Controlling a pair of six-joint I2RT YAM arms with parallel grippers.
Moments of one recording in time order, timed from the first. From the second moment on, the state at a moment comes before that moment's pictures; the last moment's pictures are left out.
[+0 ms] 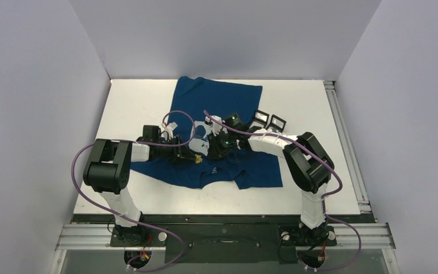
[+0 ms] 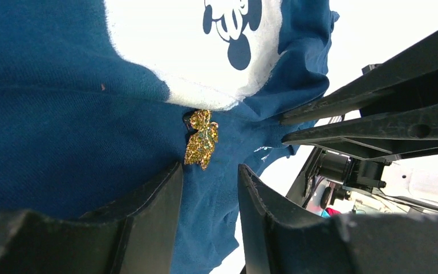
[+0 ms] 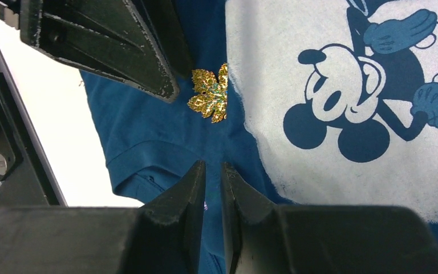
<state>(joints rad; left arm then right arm) -0.12 1.80 0.74 0.15 0.87 -0.52 0.67 1.93 1.24 -0.13 -0.56 0.10</state>
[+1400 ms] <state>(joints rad) -0.18 1.81 0.71 0.42 0.91 -0.76 0.77 1.85 1.10 0.12 -0.37 0.10</state>
